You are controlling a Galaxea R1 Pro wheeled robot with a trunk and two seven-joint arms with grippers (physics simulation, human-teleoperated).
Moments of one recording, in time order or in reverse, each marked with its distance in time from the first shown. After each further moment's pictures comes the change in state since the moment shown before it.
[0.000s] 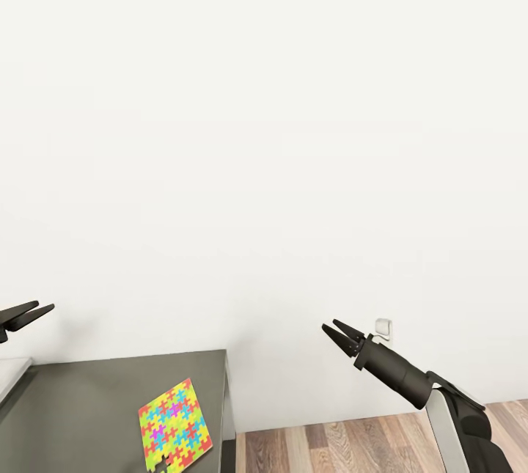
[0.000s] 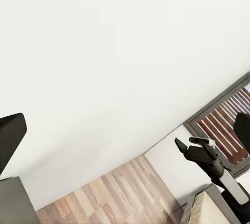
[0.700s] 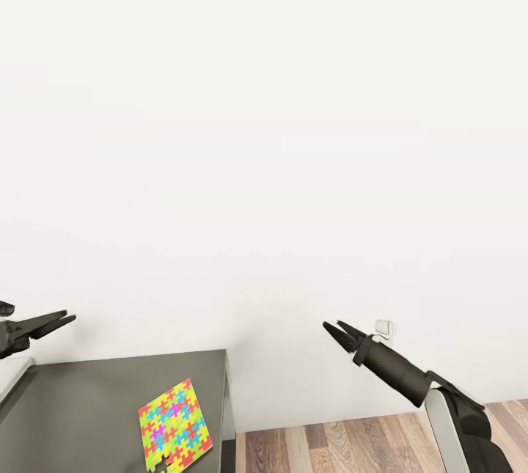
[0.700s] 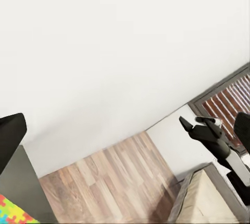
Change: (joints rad) left arm -0.001 -0.010 -0.117 0.001 -0.014 0.003 0.054; right arm -0.001 -0.002 0.002 0.002 0.000 0.003 -0.111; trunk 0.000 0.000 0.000
